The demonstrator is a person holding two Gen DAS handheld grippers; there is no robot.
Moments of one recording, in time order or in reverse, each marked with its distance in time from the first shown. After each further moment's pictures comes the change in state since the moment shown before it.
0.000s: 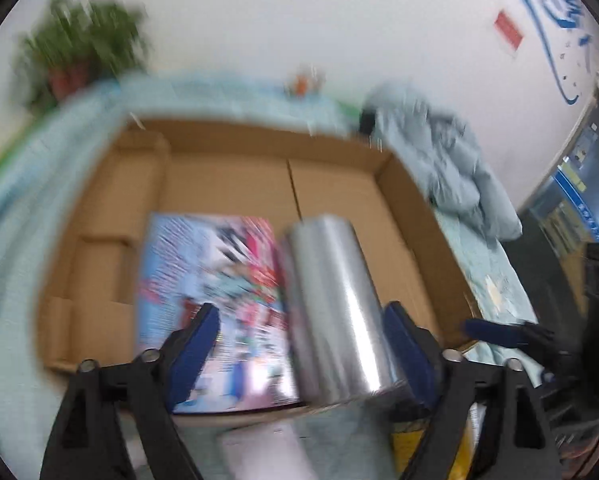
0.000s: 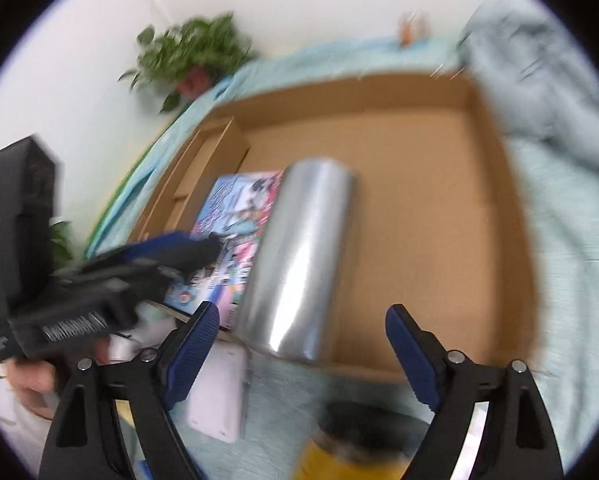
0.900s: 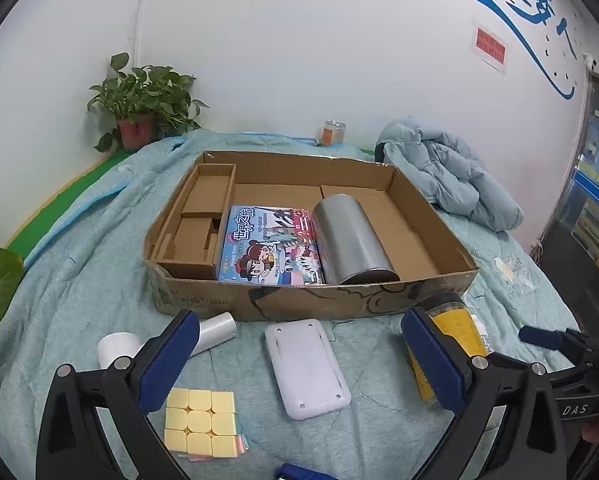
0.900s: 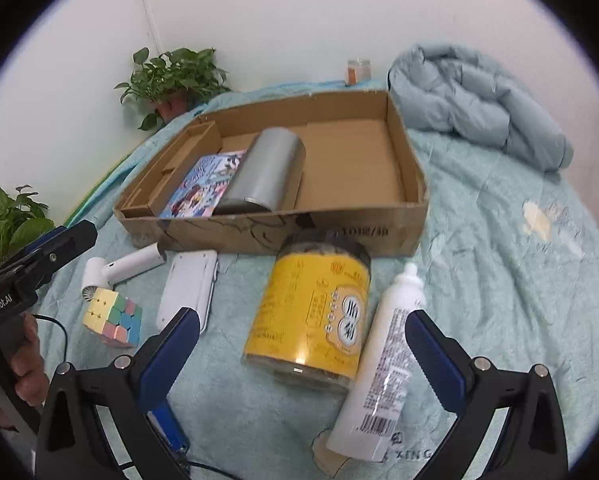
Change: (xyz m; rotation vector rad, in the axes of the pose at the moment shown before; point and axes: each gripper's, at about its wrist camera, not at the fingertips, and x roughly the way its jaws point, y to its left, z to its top) left arm -0.117 -0.026 -0.136 0.041 -0.184 0.152; right arm -0.068 0.009 -0.136 0.012 -0.147 -0.141
